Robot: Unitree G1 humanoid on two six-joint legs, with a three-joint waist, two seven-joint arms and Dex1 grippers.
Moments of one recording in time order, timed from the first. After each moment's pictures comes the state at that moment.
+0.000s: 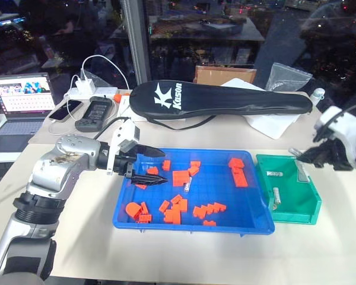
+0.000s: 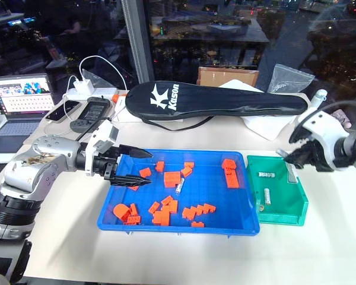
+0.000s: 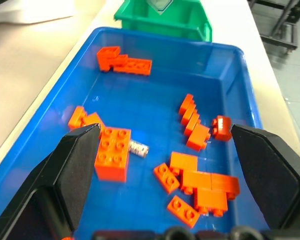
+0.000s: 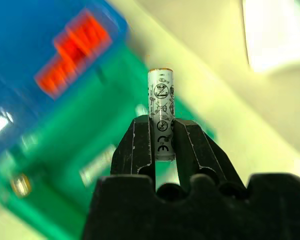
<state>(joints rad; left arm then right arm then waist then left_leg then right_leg) -0.66 0.77 -0.11 -0.11 -0.51 0.64 -1.31 -0.49 -1.27 -0.01 -0.17 0.26 1.08 1.04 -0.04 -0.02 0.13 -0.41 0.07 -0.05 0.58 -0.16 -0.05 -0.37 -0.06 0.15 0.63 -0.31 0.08</state>
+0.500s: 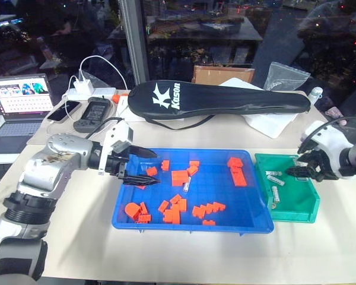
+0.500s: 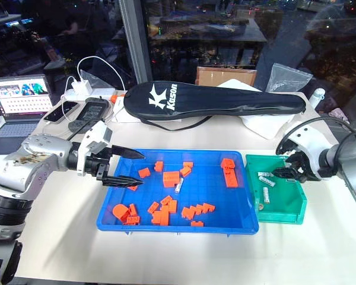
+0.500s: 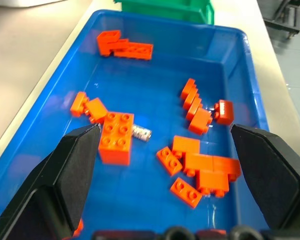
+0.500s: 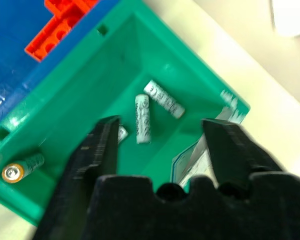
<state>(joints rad) -0.62 0.88 -0.09 -0.09 -0.49 0.62 -1.34 -0.65 -1.18 0.10 -0.20 0.25 1.10 0.96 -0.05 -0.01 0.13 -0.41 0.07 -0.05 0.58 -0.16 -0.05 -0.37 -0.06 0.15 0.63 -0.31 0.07</state>
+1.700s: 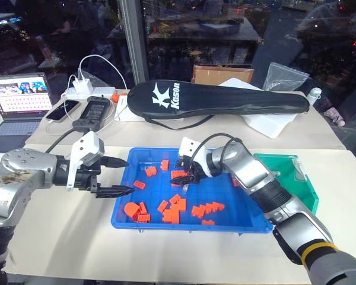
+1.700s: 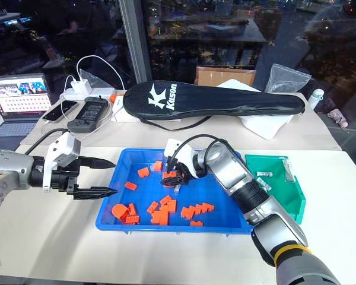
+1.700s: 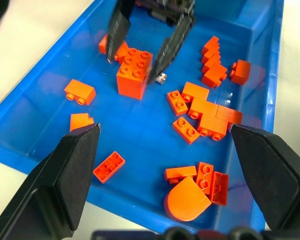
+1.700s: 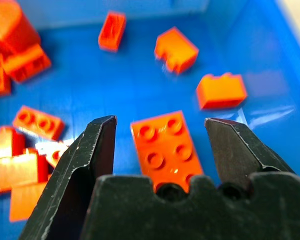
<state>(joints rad) -0.35 1.04 0.12 -0.31 -0.58 0.73 -1.23 -0.88 -0.40 0.53 0.22 0.08 0.61 1.02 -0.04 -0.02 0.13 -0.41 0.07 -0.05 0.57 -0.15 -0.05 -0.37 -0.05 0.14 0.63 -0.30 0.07</state>
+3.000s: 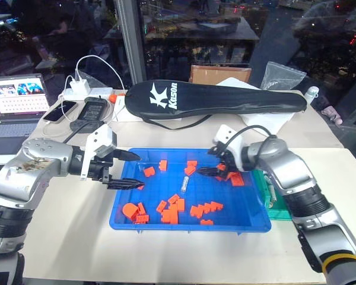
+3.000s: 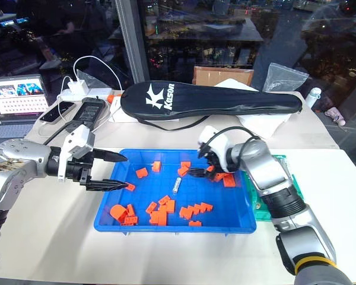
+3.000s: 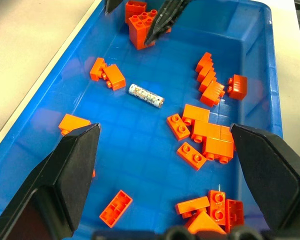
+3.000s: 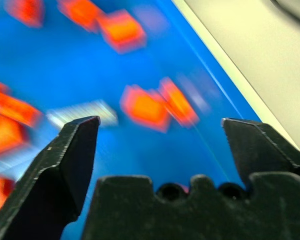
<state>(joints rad) -0.52 0.98 -0.03 -0.18 -0.53 0.66 -1.28 -0.77 -0.53 0.35 -0.05 0.15 0.81 0.98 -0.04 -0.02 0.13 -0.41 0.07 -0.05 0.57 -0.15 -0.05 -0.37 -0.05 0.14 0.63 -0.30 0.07</state>
